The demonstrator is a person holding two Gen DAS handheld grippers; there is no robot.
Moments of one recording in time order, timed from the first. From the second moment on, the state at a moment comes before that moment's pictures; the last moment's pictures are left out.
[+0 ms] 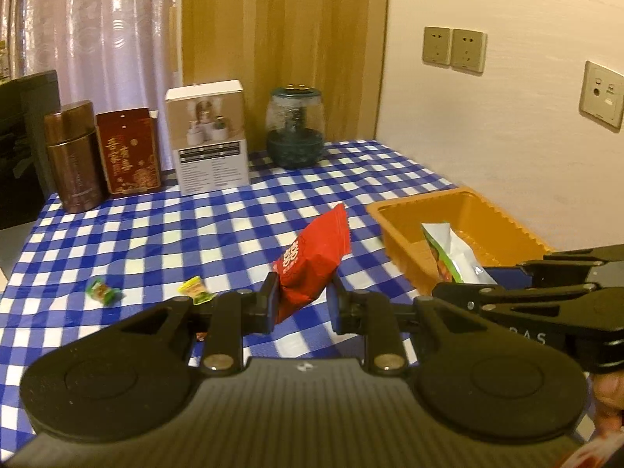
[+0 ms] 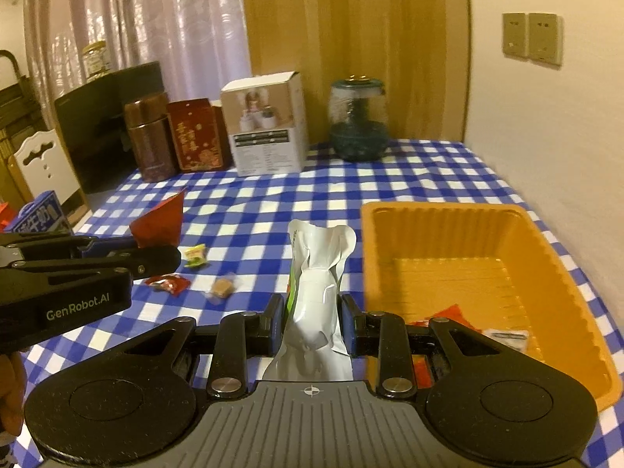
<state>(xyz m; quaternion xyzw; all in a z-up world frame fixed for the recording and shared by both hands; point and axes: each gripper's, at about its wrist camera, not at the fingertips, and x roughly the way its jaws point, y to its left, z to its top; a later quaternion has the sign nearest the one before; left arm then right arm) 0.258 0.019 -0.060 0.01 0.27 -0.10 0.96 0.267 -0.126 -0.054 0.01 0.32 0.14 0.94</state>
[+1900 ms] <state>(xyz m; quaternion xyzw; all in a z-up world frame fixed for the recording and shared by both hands) 0.289 -0.122 -0.082 0.08 0.28 -0.24 0.93 0.259 -0.253 -0.057 0.07 0.31 -0.03 0.95</state>
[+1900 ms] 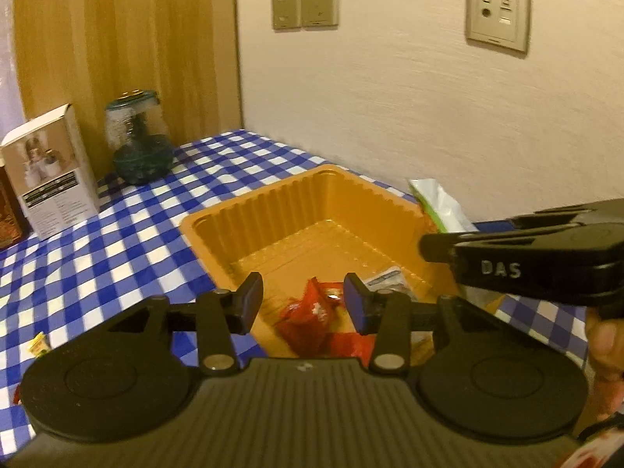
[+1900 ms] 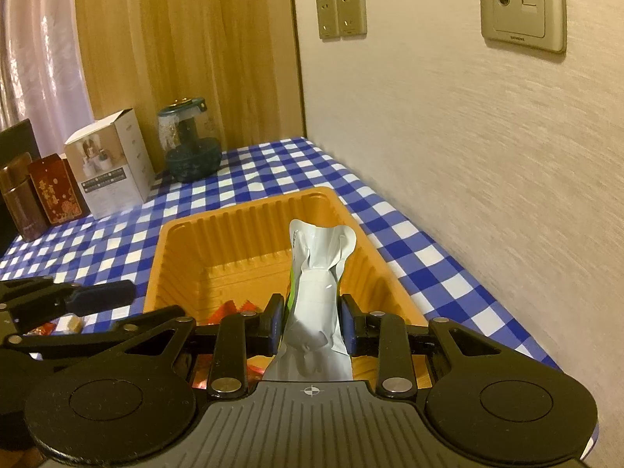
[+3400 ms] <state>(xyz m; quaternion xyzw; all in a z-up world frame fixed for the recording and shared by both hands) 0.298 -0.072 -0.082 0.02 0.31 -0.18 0.93 0.266 -0.237 -0.058 0.08 0.29 0.01 0.95</state>
